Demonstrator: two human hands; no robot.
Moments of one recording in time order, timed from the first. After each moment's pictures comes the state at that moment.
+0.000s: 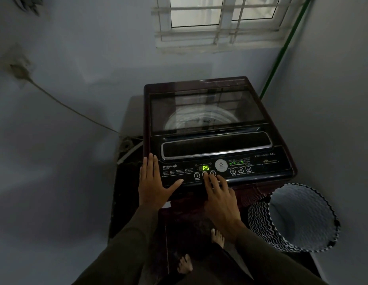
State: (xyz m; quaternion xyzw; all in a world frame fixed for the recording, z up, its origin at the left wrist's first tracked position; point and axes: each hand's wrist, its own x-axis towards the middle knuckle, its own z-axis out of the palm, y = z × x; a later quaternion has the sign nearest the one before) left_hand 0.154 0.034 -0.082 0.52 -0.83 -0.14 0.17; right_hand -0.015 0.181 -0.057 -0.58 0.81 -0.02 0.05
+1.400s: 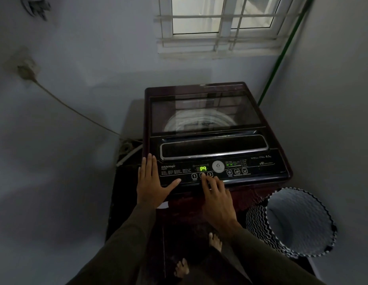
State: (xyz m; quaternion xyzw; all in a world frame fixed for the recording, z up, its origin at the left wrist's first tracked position) left_hand 0.156 0.035 -0.082 0.51 -0.83 -0.16 0.15; right_hand -0.015 0.184 -0.051 -0.58 0.81 -0.03 0.10
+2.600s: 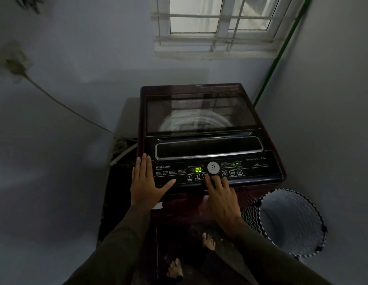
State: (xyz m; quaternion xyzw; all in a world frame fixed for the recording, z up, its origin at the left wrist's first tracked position) left_hand 0.155 0.036 -0.085 0.52 -0.83 -0.14 0.18; right_hand -0.043 0.186 -0.048 -0.58 0.81 -0.01 0.04
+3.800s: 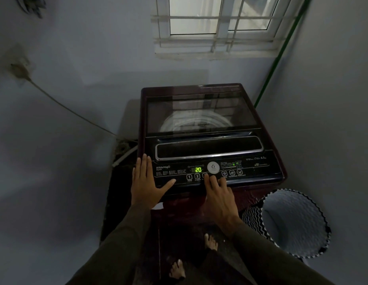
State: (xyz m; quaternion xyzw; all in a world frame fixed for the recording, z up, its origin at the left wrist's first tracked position) left_hand 0.155 0.035 -0.085 0.52 -0.83 -0.15 0.15; right_hand -0.040 0.183 -0.052 -0.58 0.82 -0.01 0.04
